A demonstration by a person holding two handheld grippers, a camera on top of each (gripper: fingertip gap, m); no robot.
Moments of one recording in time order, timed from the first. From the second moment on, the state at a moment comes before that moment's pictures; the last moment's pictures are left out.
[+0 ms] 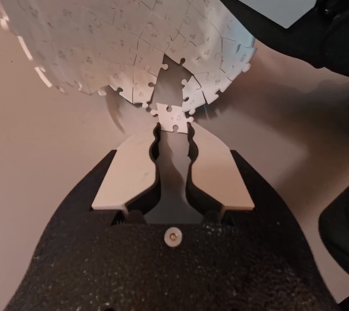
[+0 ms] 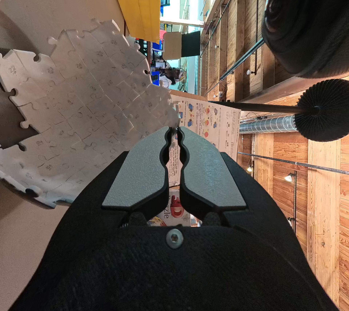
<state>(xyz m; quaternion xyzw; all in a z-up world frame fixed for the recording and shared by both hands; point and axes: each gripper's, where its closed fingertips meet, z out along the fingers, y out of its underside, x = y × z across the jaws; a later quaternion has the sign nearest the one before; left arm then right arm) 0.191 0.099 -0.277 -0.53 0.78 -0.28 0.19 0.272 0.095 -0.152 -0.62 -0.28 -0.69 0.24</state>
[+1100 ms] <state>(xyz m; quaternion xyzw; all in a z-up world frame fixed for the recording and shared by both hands) 0.227 0.107 -0.252 -0.45 0.80 -0.30 0.27 0.271 0.094 -0.153 -0.61 -0.27 -0.70 0.25</state>
